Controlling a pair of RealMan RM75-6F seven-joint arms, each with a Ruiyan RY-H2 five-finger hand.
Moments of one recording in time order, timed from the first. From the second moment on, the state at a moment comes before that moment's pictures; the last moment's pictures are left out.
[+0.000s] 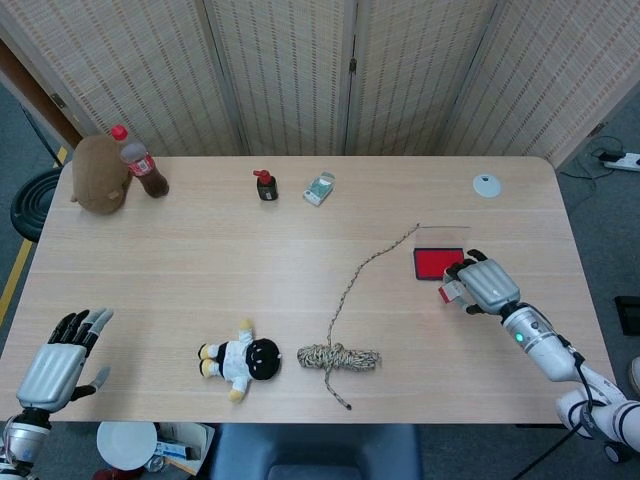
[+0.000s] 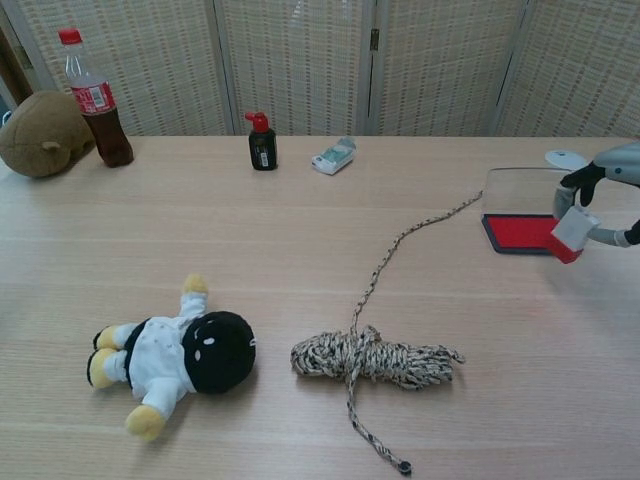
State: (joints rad) left arm -0.17 -1.12 0.04 -1.63 1.51 1.33 0.11; right arm 0.62 -1.30 -0.03 -1.19 -1.47 0.87 0.11
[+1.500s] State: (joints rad) left arm -0.15 -1.10 0.04 -1.64 1.55 1.38 0.08; right arm 0.62 -1.40 -0.09 -1.02 -1.56 0.82 0.30
